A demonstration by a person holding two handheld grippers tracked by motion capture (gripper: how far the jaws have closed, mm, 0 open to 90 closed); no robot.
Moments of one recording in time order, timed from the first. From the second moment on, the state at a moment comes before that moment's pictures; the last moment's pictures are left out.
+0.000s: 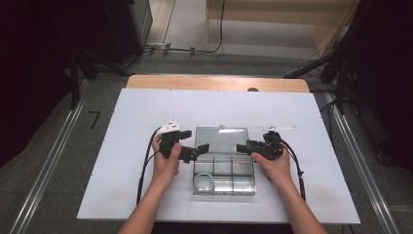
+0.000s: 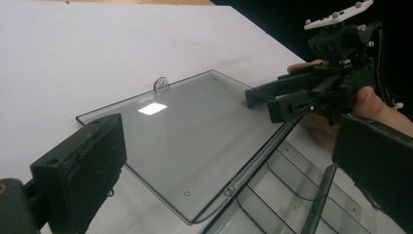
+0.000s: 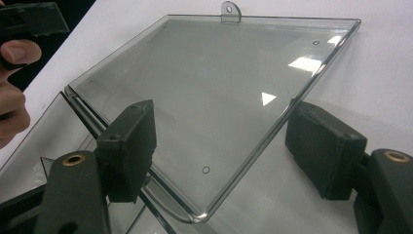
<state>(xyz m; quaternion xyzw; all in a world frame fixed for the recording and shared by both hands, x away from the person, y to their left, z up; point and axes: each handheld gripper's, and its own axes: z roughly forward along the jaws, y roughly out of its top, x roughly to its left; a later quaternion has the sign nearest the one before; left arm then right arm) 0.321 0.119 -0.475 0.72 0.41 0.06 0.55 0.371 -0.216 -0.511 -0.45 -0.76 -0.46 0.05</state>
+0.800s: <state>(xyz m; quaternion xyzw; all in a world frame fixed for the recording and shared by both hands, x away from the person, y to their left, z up) 0.348 0.120 -0.507 0.71 0.49 0.02 0.50 0.369 -0.216 -0.511 -0.45 -0.76 -0.46 0.05</state>
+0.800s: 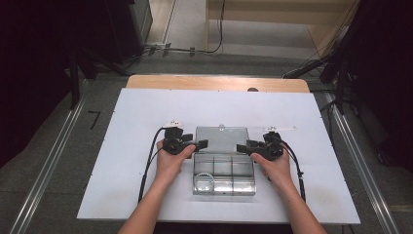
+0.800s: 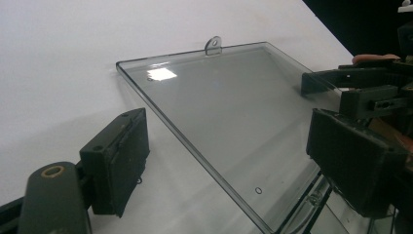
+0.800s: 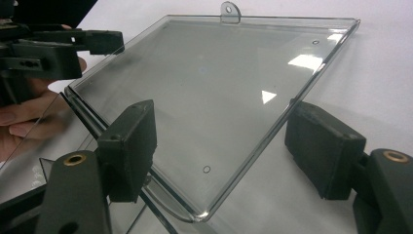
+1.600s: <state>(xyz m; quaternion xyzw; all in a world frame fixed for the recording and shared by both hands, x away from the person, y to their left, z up) 0.349 0.114 -0.511 0.71 0.51 -0.01 0.49 0.368 -0.216 -0.510 -0.44 -0.76 -0.47 0.04</state>
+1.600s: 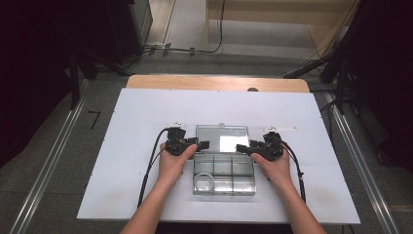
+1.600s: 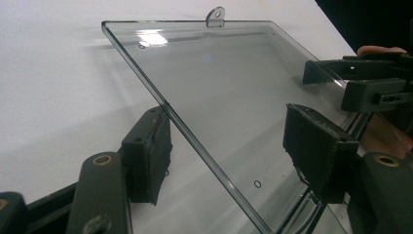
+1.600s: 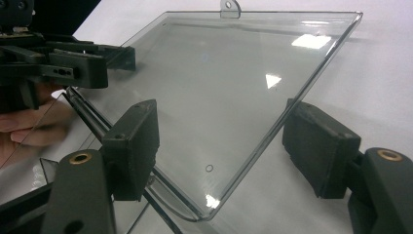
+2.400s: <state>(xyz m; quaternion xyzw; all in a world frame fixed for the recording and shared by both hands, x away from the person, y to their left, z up) 0.343 0.119 -0.502 0.71 0.48 0.00 0.51 0.360 -0.216 -0.505 -0.42 -0.76 -0.49 0.01</state>
